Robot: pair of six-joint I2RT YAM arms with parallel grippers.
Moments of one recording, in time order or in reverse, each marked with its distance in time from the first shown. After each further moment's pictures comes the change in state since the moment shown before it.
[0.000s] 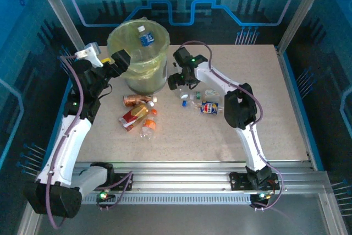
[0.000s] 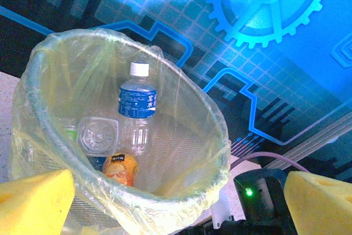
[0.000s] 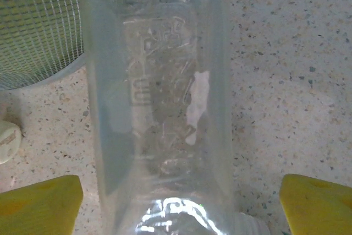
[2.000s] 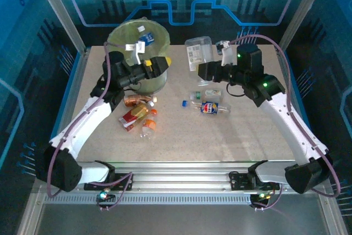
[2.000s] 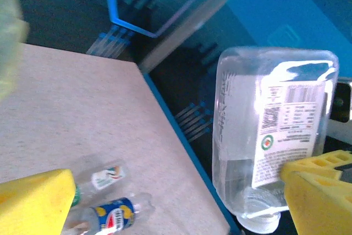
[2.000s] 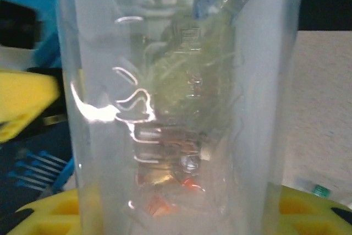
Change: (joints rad) left arm -0.253 0.277 0.067 0.234 0.461 -0.138; right arm -0.153 -1.034 -0.687 0.419 -0.446 0.164
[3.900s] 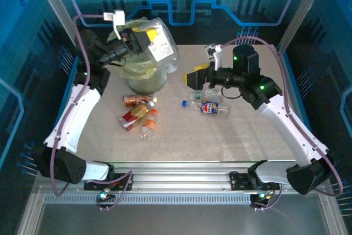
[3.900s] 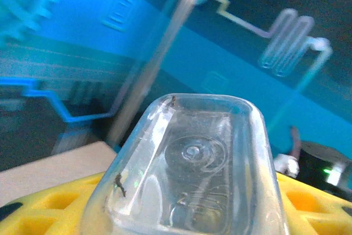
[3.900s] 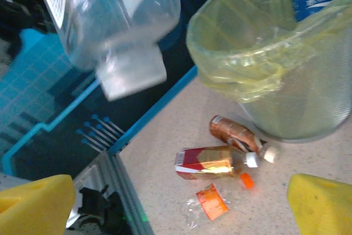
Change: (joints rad) left arm 0.179 0.044 0.383 -0.007 0.172 0.093; right arm 0.068 -0.018 -0.003 0.032 -0.158 -0.031
